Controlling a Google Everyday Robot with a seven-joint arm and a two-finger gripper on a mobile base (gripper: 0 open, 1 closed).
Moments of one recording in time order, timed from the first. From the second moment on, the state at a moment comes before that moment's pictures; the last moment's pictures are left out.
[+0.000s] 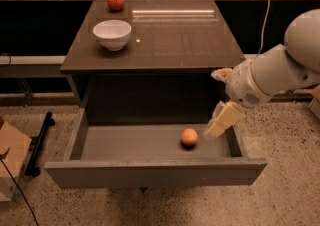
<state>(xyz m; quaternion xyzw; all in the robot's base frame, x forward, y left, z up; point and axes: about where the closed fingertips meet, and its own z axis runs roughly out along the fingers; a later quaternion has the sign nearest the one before) 0.507 -0.140 0.831 -0.59 0.74 0.13 0.29</state>
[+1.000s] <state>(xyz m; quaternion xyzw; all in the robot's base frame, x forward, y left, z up) 0.516 -0.127 0.784 -0.57 0.75 0.16 0.29</state>
